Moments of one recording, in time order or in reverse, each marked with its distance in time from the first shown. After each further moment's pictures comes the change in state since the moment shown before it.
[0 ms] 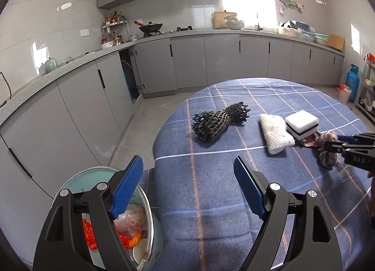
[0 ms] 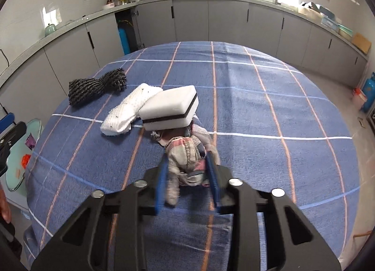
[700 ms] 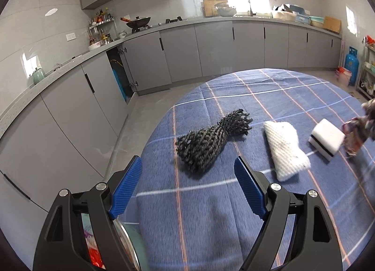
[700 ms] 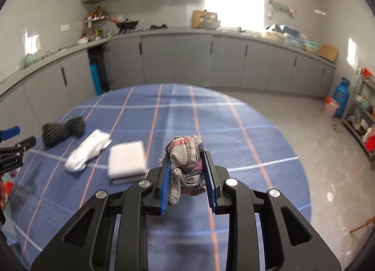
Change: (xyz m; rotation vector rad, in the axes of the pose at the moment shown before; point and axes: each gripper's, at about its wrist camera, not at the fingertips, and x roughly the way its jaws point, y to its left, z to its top) left arm 0.065 -0.024 0.041 0.084 0.070 0.004; right arm -0.044 -0.062 0.016 0.096 -0.234 -0.176
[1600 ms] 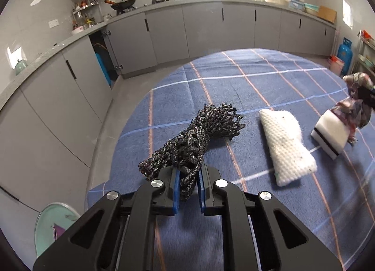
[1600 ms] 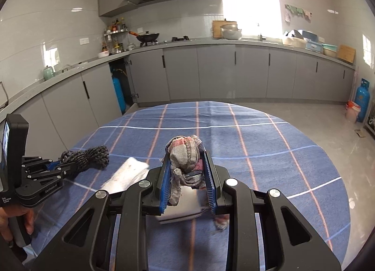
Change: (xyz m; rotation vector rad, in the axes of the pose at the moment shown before) left arm 0.033 -0.010 0.003 0.009 0.111 -0.083; right arm 0.023 0.059 0.020 -0.009 -0.060 0.174
